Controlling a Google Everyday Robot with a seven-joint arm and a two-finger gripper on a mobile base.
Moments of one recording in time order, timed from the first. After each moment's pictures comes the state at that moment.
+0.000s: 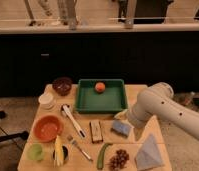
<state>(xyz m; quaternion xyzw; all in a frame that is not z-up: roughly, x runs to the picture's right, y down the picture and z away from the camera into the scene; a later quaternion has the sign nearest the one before) 0.138 0.181 0.678 -0.25 -0.22 -0.29 0.89</state>
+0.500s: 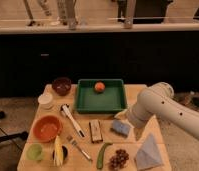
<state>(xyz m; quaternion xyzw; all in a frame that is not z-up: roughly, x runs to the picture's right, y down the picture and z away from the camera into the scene) 0.139 0.181 0.678 -0.25 -0.22 -0.29 0.89</state>
